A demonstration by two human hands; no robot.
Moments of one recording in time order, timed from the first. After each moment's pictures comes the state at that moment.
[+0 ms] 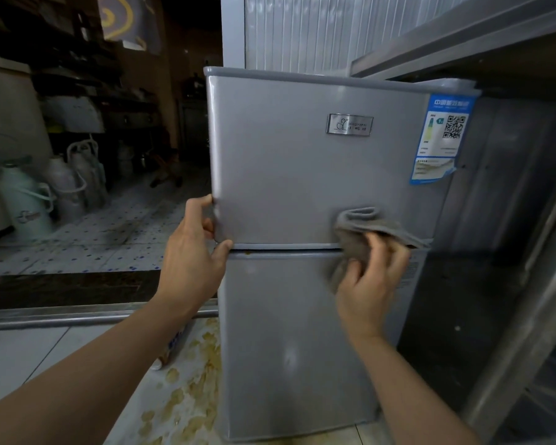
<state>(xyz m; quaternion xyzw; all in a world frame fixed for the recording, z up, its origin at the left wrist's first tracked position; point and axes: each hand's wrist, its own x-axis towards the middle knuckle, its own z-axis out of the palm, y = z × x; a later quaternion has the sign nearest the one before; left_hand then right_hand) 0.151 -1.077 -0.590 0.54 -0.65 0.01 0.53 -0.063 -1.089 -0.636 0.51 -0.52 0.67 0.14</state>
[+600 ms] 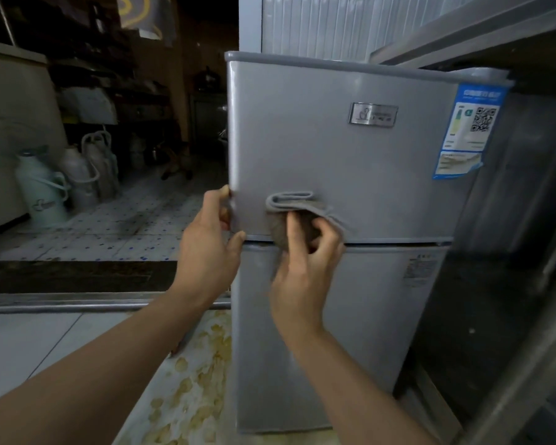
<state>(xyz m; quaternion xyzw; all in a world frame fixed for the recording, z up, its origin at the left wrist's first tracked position) 0.150 -1.071 -0.589 0.53 -0.66 -0.02 0.53 0.031 -1.076 -0.628 0.60 -0.47 0.63 0.16</state>
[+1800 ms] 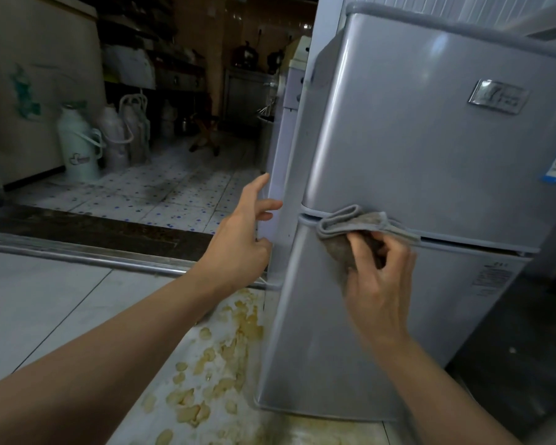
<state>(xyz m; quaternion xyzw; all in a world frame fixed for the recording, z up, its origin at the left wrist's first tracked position) 0.212 -1.063 -0.622 0.53 -0.67 -0.22 0.48 0.007 -1.090 -0.668 0.69 -0.41 0.50 0.32</state>
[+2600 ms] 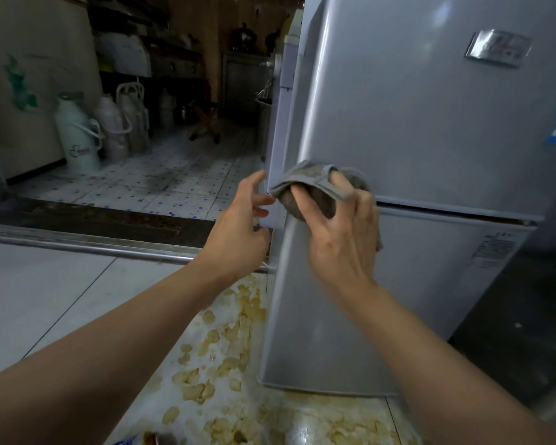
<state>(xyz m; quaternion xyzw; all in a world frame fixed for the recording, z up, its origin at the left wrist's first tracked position) 0.195 -1.062 -0.640 0.55 -0.65 -0.22 0.48 0.042 -1.098 -0.648 0.71 -0.37 0.46 0.37</state>
